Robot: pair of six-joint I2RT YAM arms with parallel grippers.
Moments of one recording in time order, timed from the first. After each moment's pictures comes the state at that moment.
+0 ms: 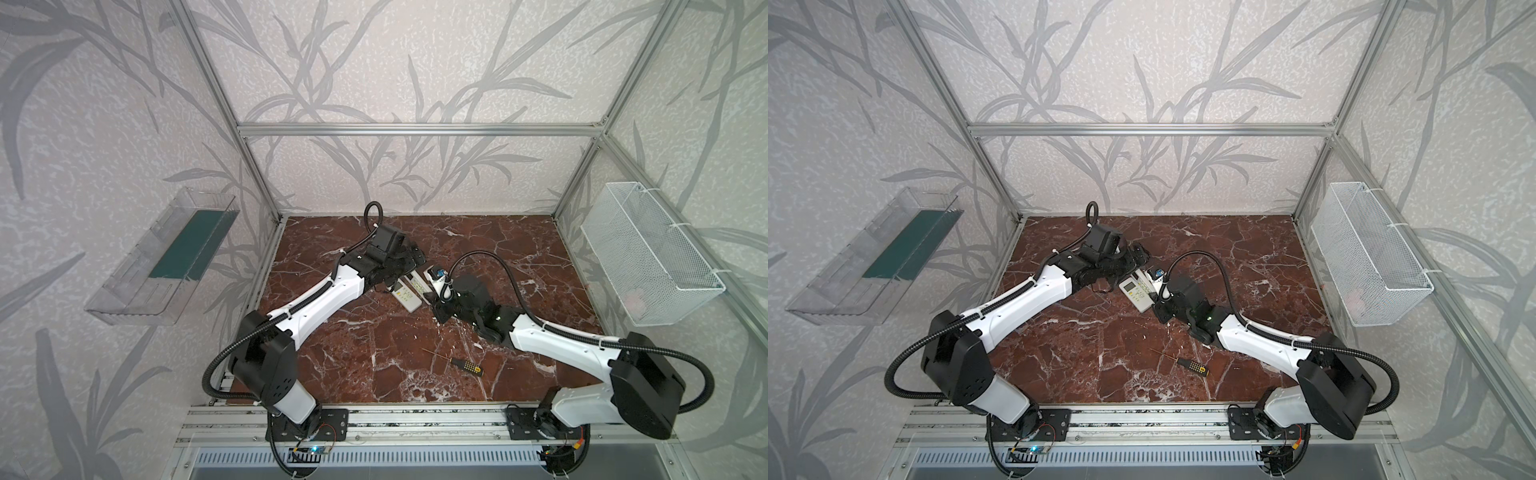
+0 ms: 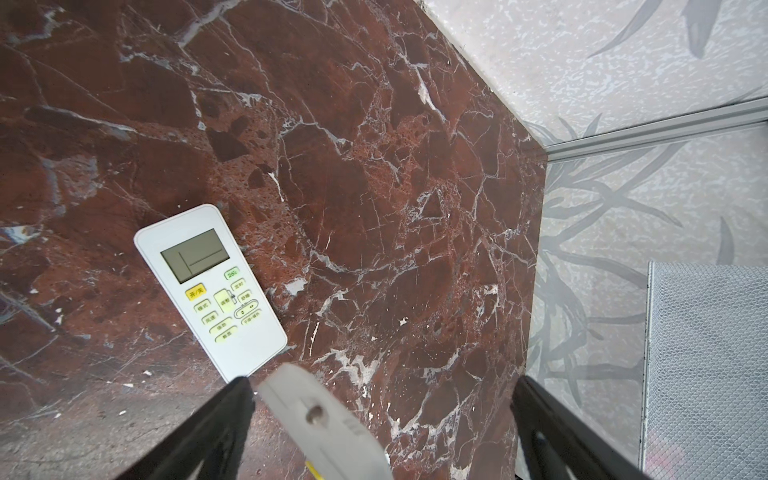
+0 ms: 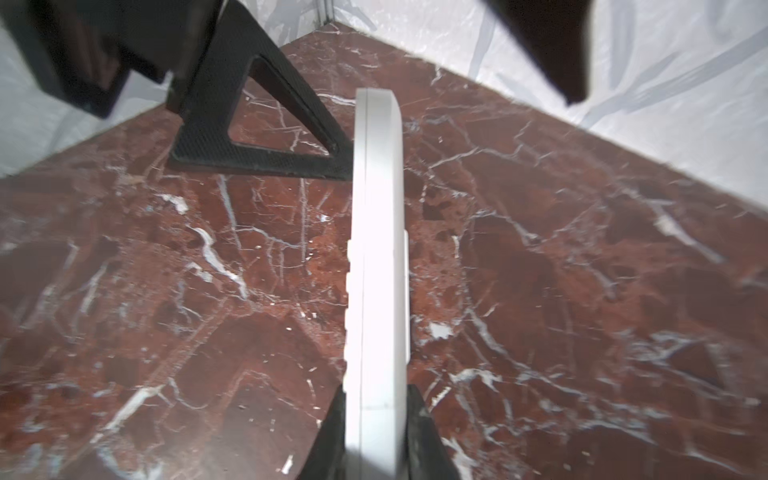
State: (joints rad) left arm -0.59 1.59 1.32 -0.49 0.08 -1.03; right arm 0.82 1.35 0.76 0.11 0.12 -0.03
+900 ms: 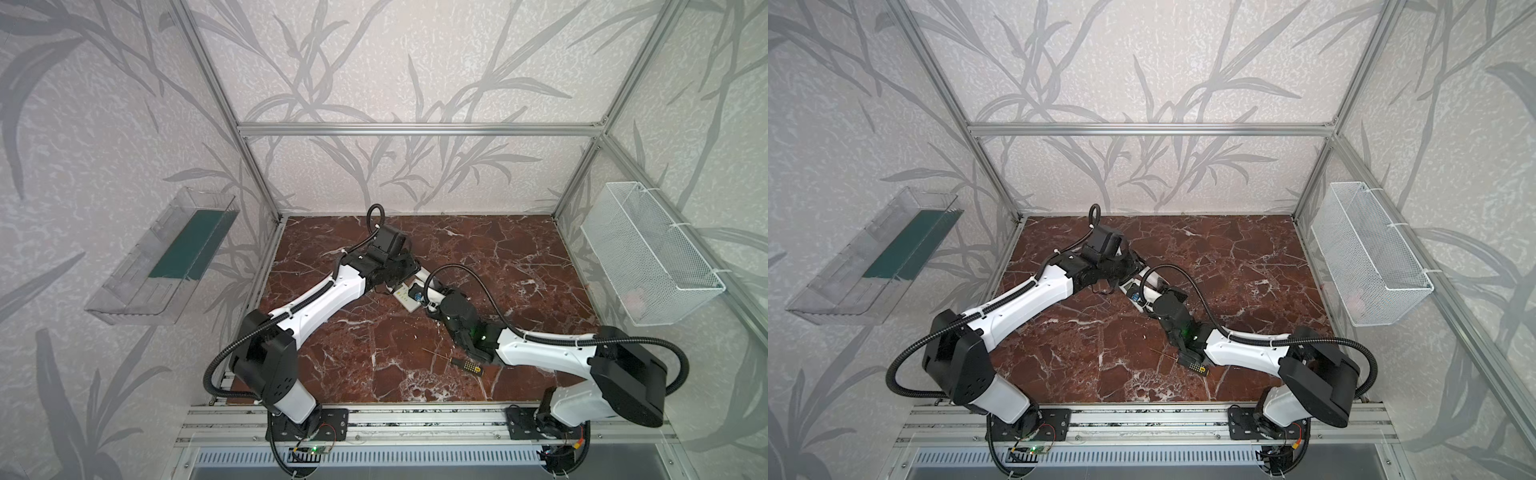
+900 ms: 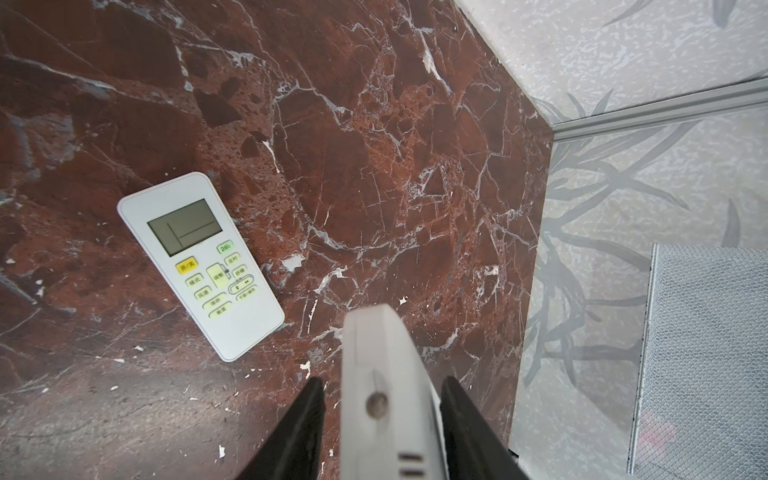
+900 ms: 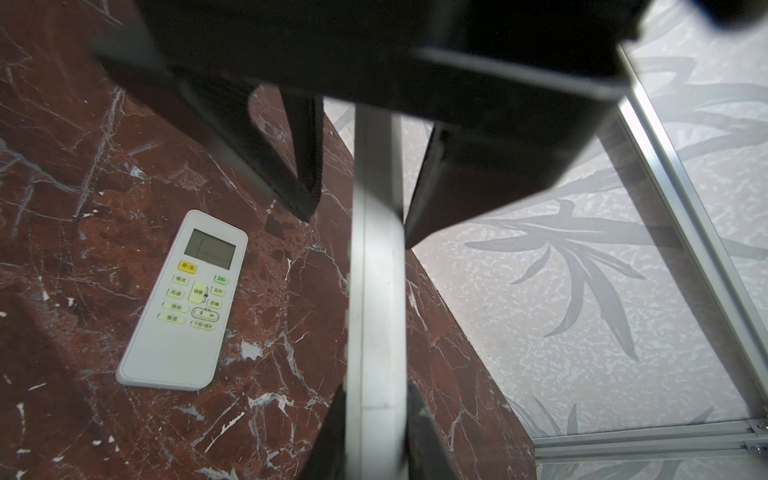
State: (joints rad) left arm -0.59 1.60 1.32 -0.50 0.12 -1.05; right arm 0.98 1.45 0.70 0.45 0.66 -0.63
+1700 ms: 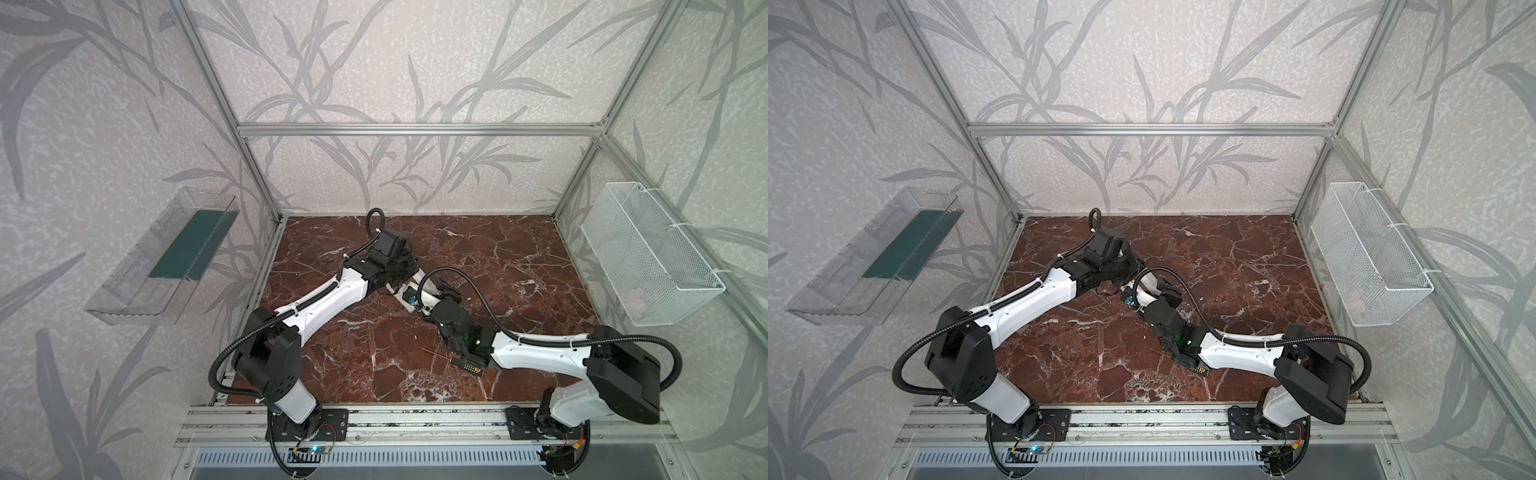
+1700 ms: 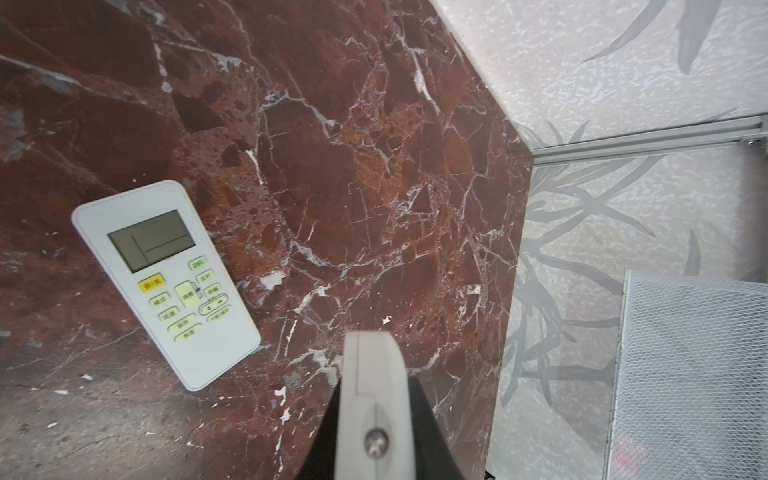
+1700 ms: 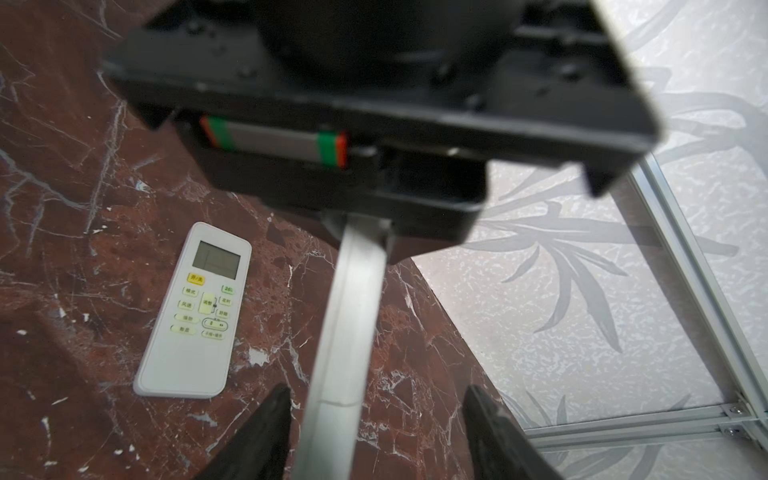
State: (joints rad) left arm -0.58 1.61 1.24 -0.36 0.11 -1.12; right arm 1.04 1.45 0.73 0.41 0.74 -0.56
